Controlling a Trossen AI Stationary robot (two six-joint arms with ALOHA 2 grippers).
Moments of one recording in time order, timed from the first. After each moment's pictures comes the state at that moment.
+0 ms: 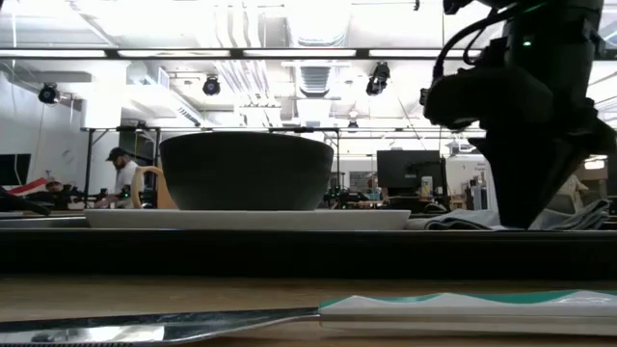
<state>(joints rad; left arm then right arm) -0.79 1.43 1.32 -0.61 -1.23 -0.25 0.48 1.86 1.17 -0.80 0.18 1.46</state>
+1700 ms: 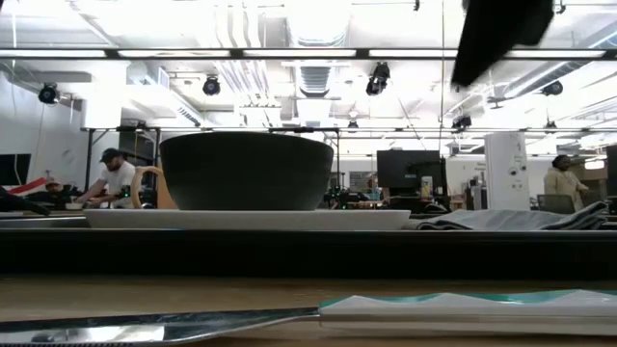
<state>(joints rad) -0.79 1.43 1.32 -0.60 -1.23 -0.25 0.59 1.83 1.45 -1.00 0.44 1.07</state>
